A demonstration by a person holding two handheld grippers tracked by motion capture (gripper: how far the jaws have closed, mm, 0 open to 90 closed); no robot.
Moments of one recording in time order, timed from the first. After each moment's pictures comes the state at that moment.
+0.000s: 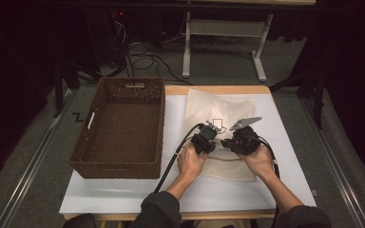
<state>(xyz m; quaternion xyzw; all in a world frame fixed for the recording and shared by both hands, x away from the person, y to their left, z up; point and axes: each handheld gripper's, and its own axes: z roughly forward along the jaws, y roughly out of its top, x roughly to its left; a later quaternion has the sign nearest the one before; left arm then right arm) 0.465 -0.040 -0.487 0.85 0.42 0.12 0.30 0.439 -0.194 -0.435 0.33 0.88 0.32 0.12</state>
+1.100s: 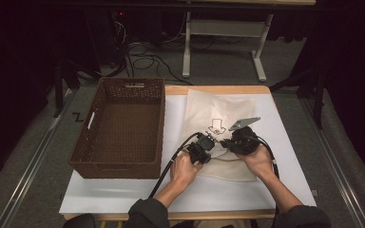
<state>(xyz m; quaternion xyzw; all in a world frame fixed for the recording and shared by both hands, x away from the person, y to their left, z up) 0.436 -0.031 -0.488 0.89 0.37 0.09 0.26 0.439 -0.192 -0.436 0.32 0.88 0.32 0.12</state>
